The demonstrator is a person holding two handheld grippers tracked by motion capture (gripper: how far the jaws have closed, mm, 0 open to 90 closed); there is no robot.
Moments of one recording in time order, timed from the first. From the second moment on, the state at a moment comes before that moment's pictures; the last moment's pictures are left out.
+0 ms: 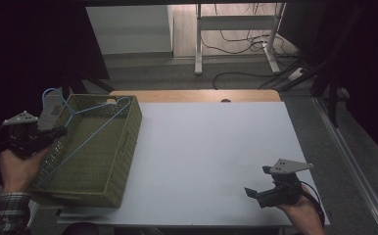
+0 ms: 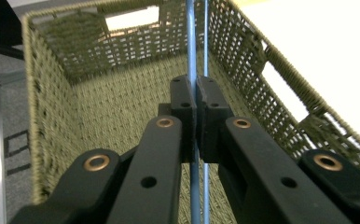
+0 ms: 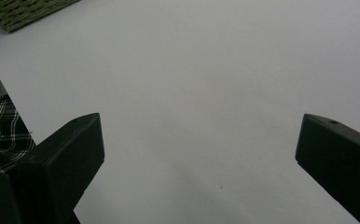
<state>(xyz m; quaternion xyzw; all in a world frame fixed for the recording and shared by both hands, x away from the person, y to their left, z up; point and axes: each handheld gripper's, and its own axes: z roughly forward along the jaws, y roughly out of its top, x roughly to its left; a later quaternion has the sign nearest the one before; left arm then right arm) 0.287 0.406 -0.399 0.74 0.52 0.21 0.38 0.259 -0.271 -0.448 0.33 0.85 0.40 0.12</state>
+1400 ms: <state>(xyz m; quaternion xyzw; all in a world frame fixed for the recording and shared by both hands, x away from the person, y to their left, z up) 0.244 0.319 -0.406 0.77 0.43 0.13 0.46 0.253 -0.278 -0.449 0.34 0.84 0.40 0.13</state>
